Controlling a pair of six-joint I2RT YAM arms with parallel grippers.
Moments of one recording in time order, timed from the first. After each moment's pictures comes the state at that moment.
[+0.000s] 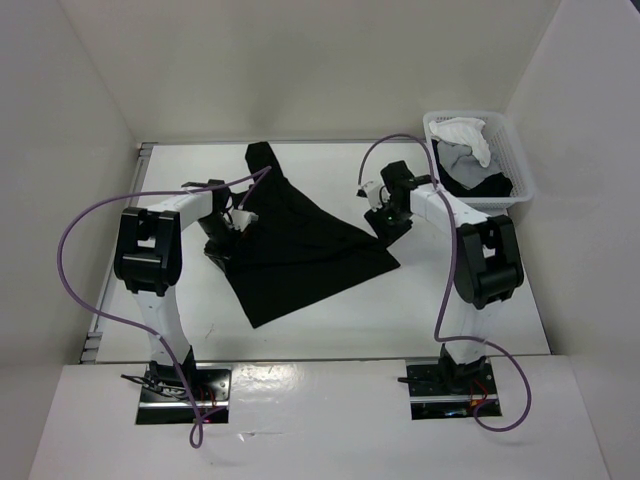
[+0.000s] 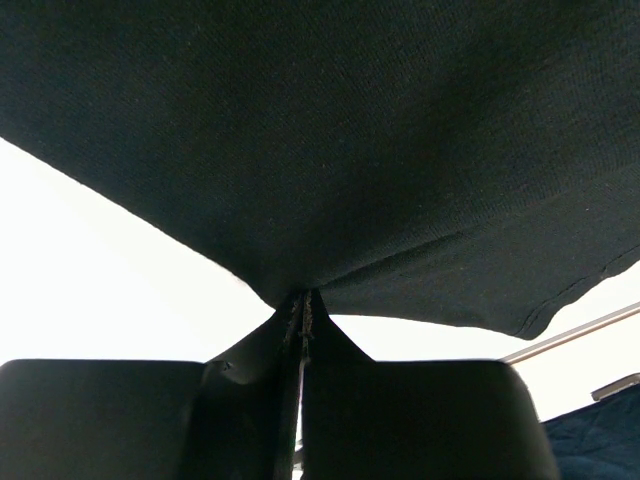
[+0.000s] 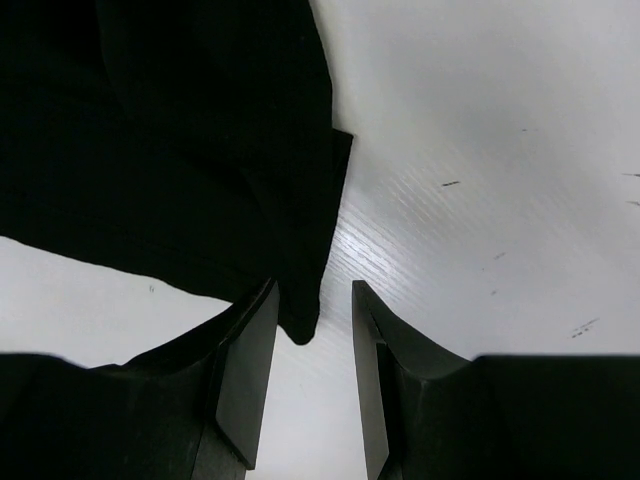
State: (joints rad) left arm -0.09 1.99 1.35 -1.01 0.23 0.33; right arm 0.29 1.84 1.35 -0.77 -0.15 -0.39
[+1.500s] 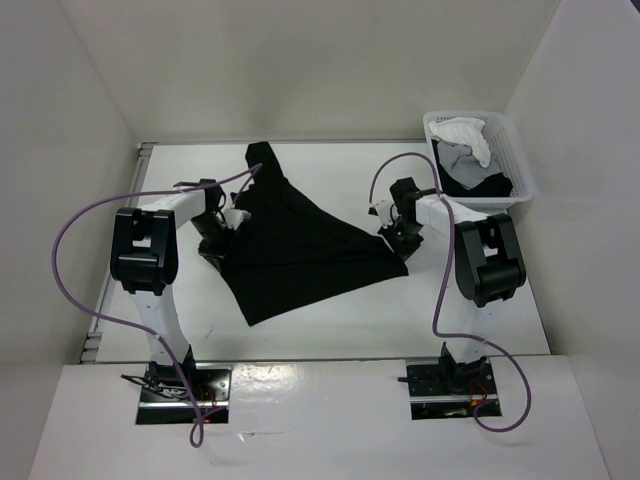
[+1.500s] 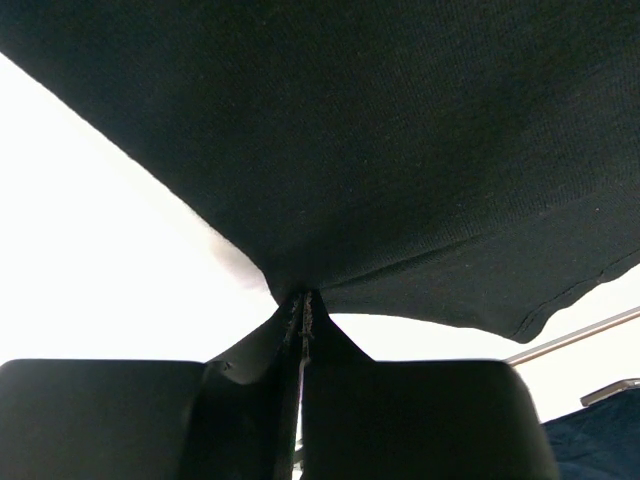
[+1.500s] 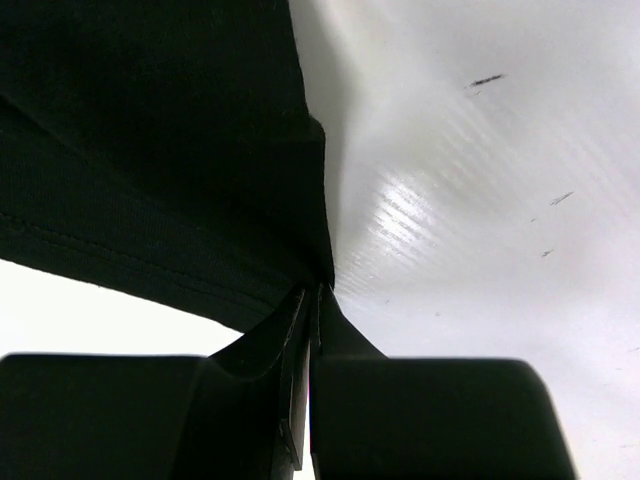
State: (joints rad) left arm -0.04 1.99 1.35 -1.00 0.23 0.34; right arm 0.23 1.86 1.21 -0.75 -0.10 -0.41
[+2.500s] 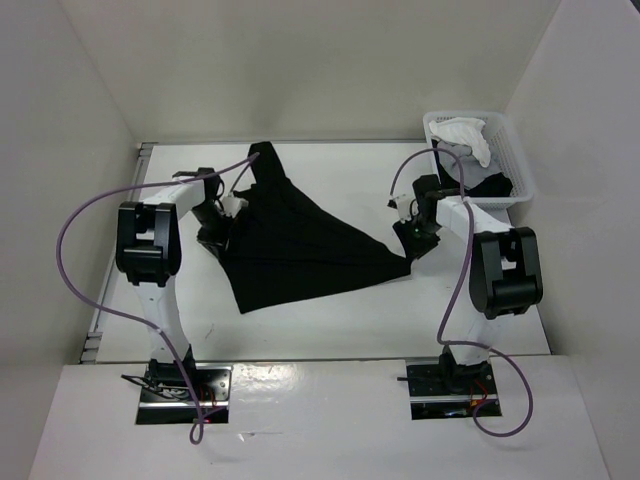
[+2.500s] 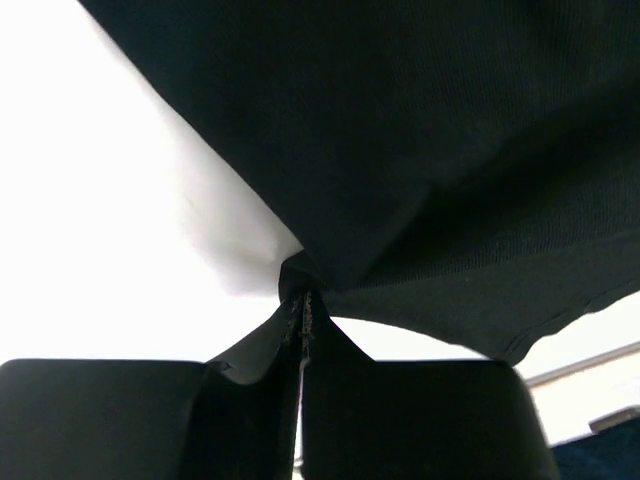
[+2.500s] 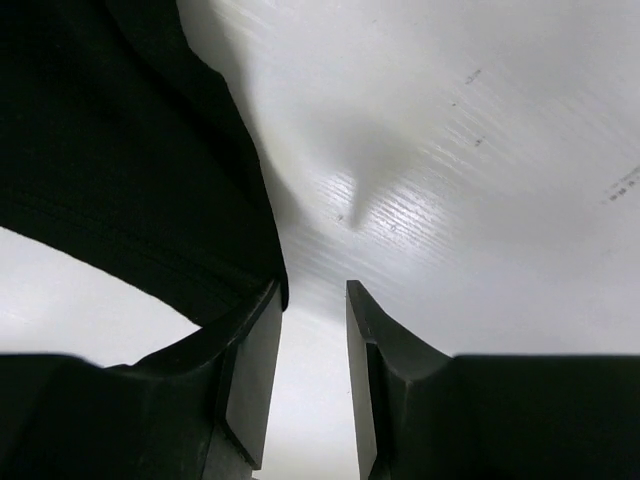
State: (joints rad) left arm -0.02 2.07 1.49 -1.03 0.20 0.34; right arm 0.12 1.74 1.15 -0.76 -0.15 -0.39
